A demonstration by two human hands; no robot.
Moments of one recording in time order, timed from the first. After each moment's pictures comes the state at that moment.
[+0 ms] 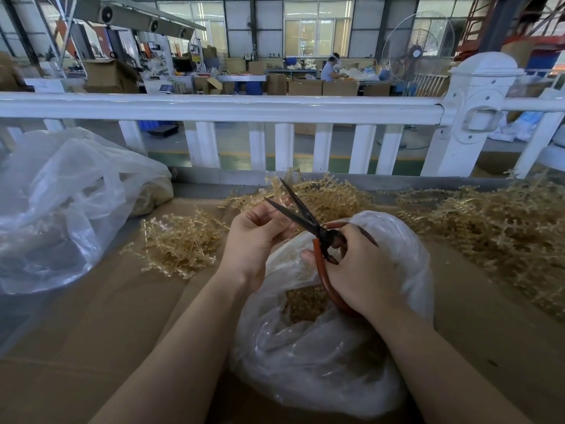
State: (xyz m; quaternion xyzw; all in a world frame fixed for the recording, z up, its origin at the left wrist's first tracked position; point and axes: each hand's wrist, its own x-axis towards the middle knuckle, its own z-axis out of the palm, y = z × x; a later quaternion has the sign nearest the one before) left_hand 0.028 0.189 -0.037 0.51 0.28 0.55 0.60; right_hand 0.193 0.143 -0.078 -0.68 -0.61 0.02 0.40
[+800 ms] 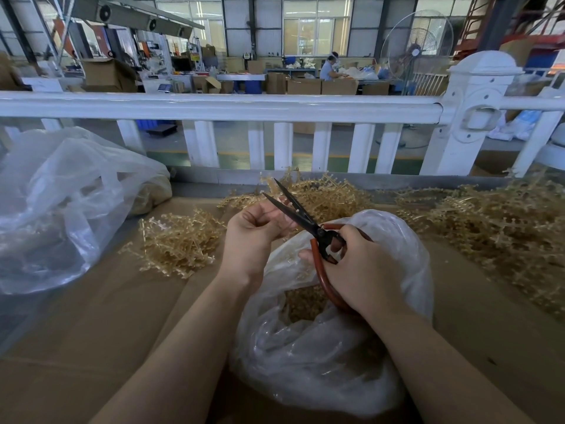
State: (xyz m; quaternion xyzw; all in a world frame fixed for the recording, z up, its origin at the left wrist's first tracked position) left_hand 0.030 0.194 -0.046 0.53 0.28 0.58 0.55; right_hand 0.192 0.140 -0.076 -0.69 -0.61 -0.01 0.38
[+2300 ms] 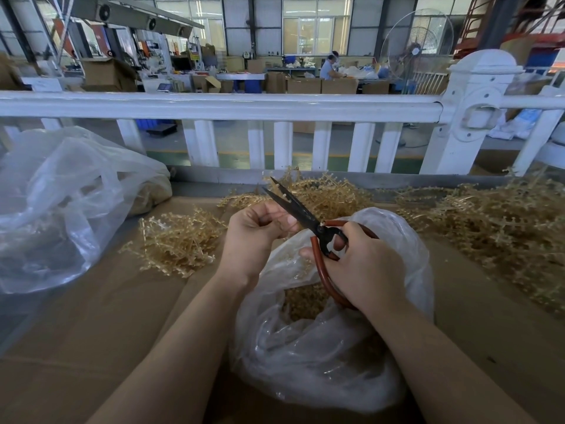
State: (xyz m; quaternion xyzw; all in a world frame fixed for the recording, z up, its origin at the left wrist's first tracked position) left_hand 0.025 0.198 -0.049 0.59 0.28 0.56 0.52; right_hand 0.192 0.136 -0.075 -0.70 -0.61 -0.09 0.37
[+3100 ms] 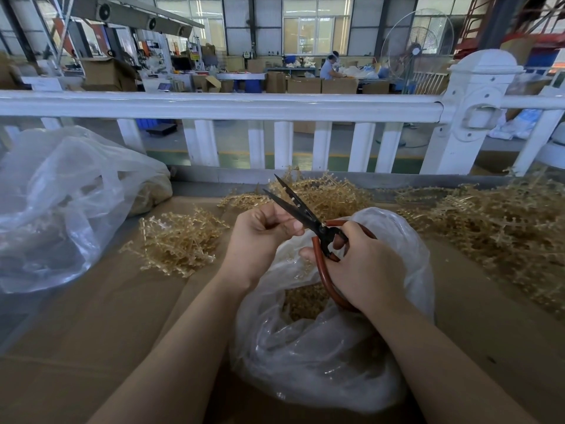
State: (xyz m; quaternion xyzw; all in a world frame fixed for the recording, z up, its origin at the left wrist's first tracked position) left_hand 0.024 0.198 -0.051 0.65 0.27 0.52 0.49; right_hand 0.192 0.137 -0.077 -0.68 -0.61 -0.09 0.39
